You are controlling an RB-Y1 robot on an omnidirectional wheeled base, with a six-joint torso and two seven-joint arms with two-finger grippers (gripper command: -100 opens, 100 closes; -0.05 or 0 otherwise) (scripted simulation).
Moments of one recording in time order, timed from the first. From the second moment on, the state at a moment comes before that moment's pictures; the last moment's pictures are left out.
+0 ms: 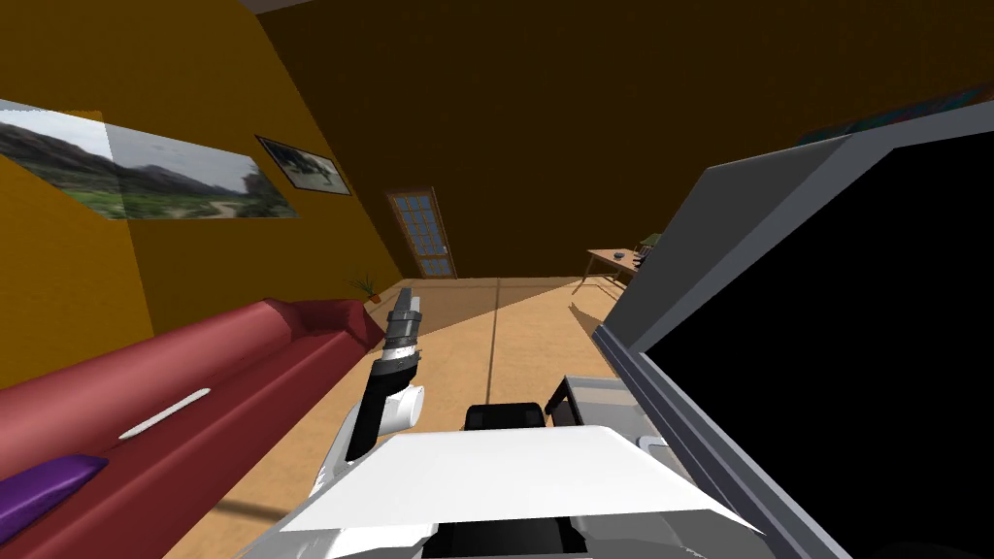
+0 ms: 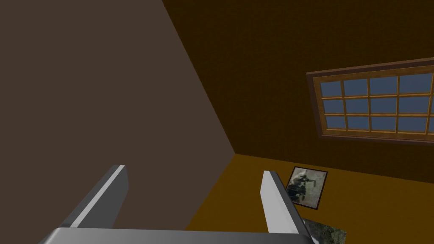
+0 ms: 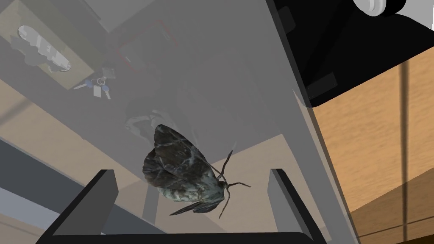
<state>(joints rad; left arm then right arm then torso) 0.48 0.02 -0.01 -2.31 -0.12 -0.36 -0.16 1.03 -0.46 0.12 -1.09 0.68 -0.25 0.06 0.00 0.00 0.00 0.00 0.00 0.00</state>
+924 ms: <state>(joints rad) 0.48 0.02 -0.01 -2.31 -0.12 -0.36 -0.16 1.05 -0.47 0.12 -1.10 0.68 -0.25 0.06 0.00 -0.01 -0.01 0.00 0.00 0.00</state>
